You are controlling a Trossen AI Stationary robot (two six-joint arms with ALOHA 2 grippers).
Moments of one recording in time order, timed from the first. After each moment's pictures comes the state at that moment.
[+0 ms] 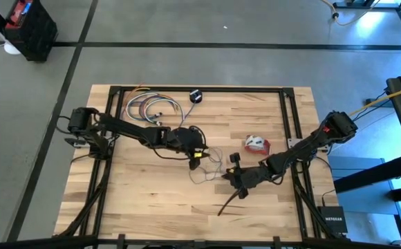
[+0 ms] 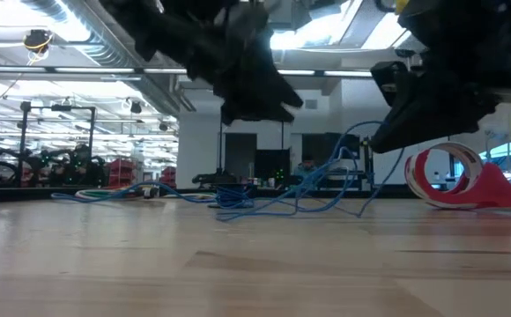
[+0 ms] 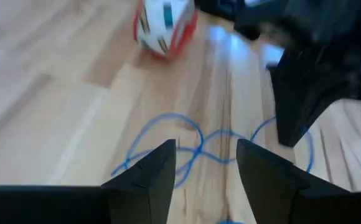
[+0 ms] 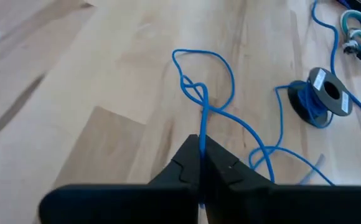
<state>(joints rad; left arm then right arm) -0.03 1.70 0.97 0.21 -0.04 -0.31 0.49 1.53 0.63 0.17 0.40 -0.10</state>
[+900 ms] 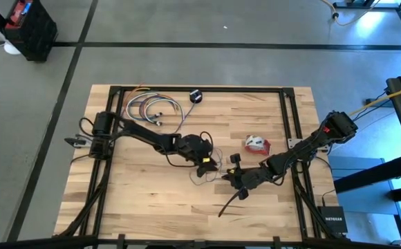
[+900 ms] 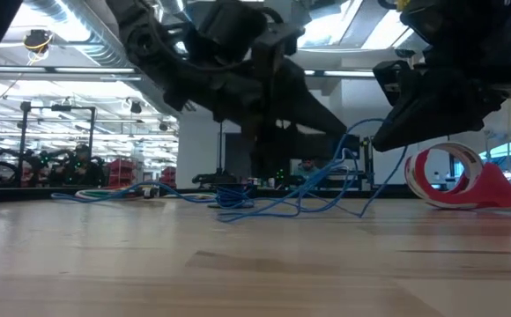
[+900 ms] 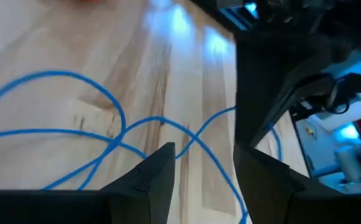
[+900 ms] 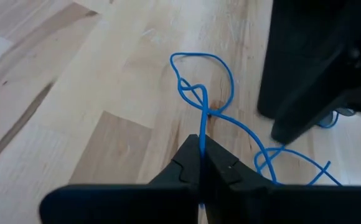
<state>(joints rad) -0.02 1.96 1.03 0.49 0.25 -0.58 0.50 1.53 0.63 0.18 0.40 -0.07</state>
